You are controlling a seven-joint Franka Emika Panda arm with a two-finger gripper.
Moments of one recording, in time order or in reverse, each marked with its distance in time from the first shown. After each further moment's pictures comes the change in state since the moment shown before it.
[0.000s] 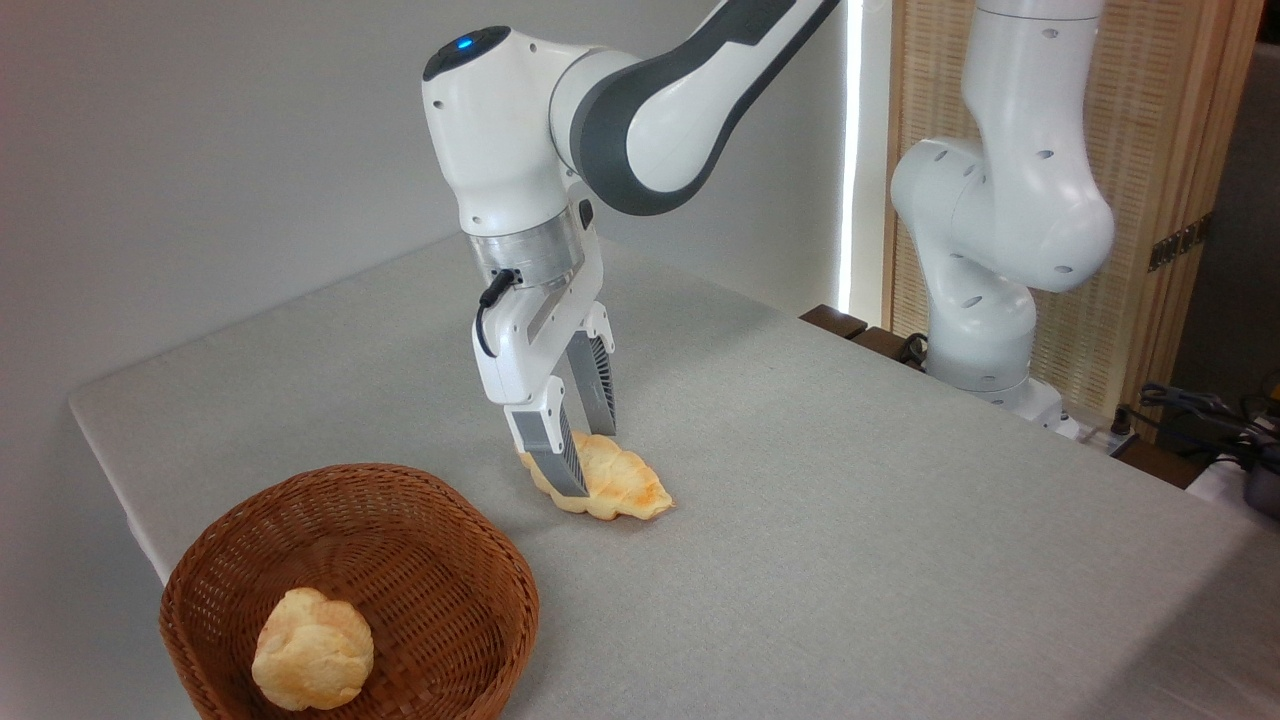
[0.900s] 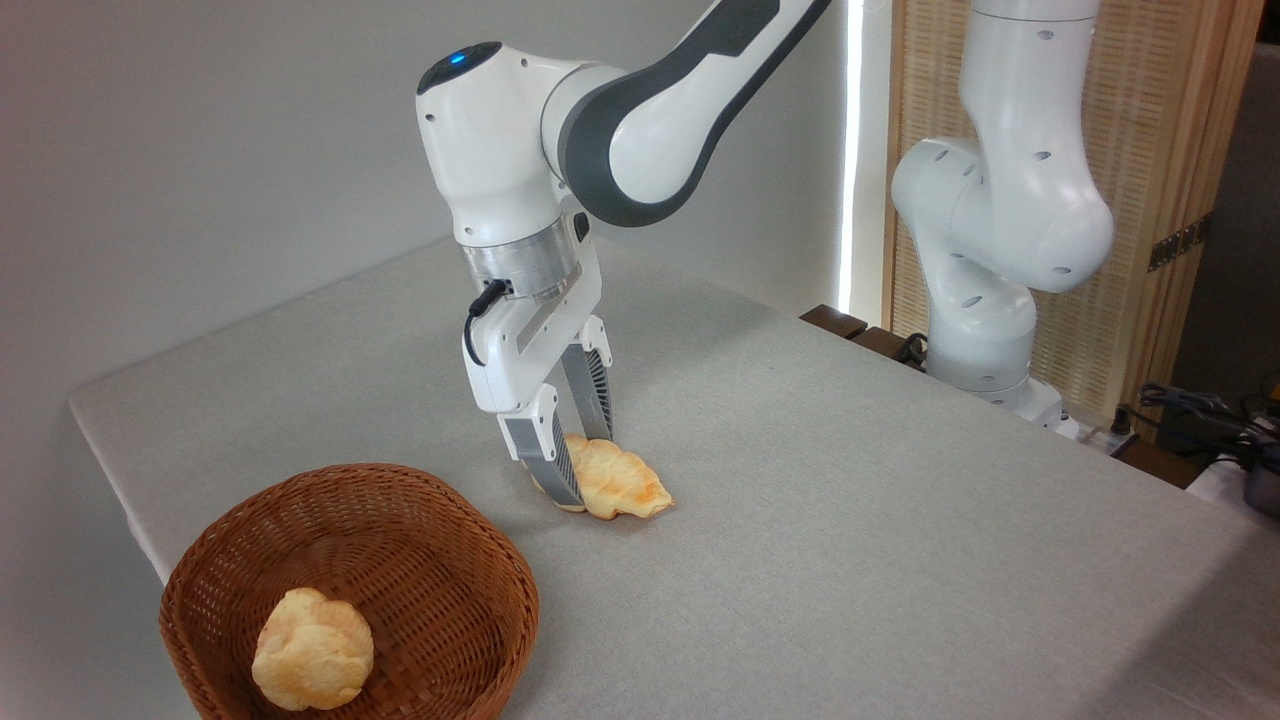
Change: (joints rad) arm -0.015 0.026 -0.001 -0.001 0.037 0.025 0.002
